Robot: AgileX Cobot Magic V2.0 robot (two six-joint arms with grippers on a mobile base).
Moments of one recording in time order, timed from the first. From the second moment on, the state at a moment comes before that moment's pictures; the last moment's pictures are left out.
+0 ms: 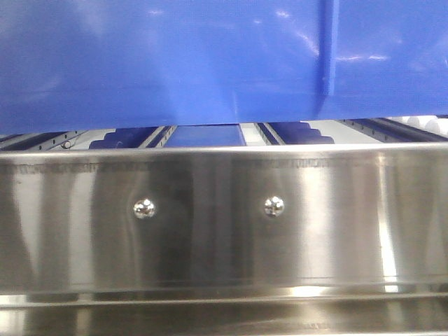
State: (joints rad) left arm 0.05 0.31 -0.77 -0.01 0.59 0.03; right arm 0.10 0.19 -0.55 0.08 0.16 -0.01
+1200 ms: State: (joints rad) left arm -0.06 1.23 -1.64 -0.04 1.18 -0.08; right arm 0.31 1.29 -1.73 0.06 1.22 0.04
